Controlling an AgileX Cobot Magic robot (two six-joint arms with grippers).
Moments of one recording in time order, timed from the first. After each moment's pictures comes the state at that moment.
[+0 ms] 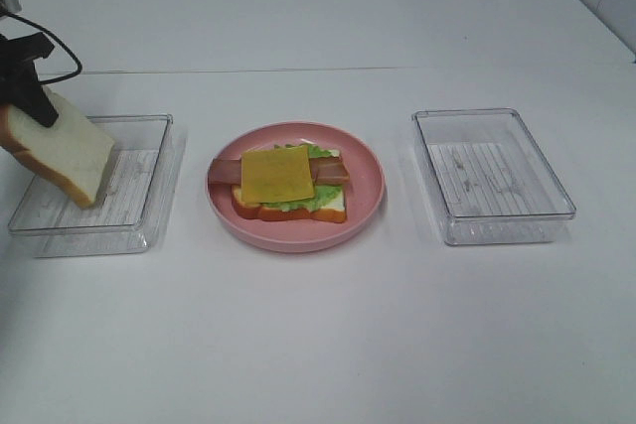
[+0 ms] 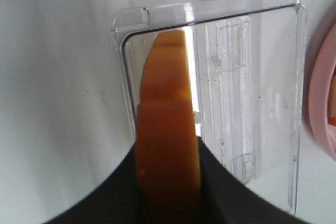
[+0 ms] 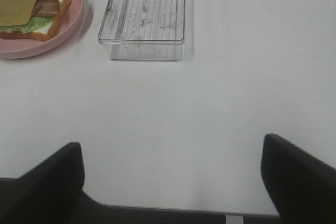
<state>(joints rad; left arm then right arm) 0.19 2.25 -1.85 -0.49 1.22 0.35 0.04 0.00 -0.45 0.03 1.11 0.01</state>
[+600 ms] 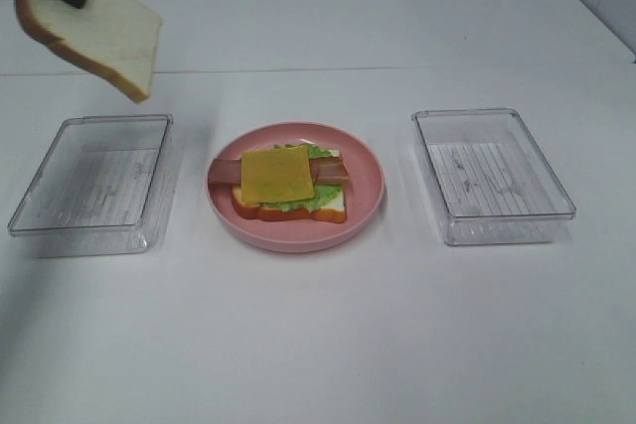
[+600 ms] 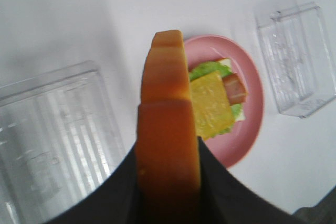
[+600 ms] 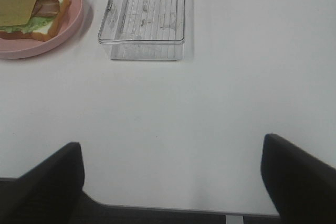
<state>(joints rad) 0.06 2.00 -1.85 -0.67 1.22 0.35 0.04 0.00 -0.45 0.03 1.11 0.01</state>
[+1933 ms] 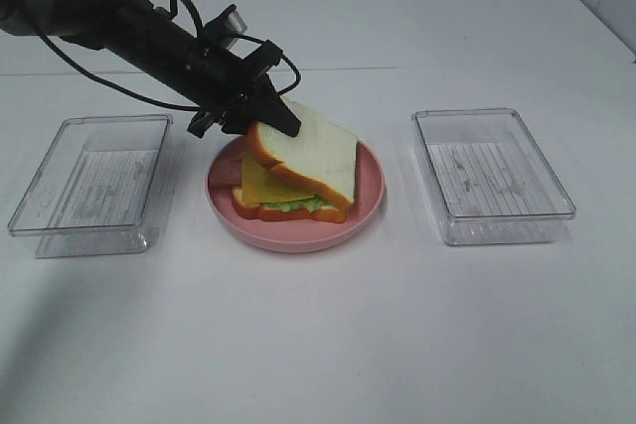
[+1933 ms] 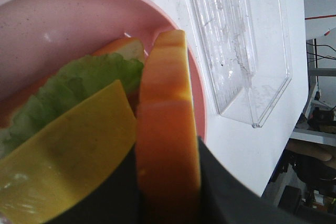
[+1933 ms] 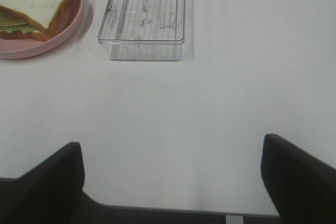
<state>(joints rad) -0.24 2.41 -1.85 -1.03 1.07 0.46 0.04 0.00 -0.45 0.03 1.11 0.01</state>
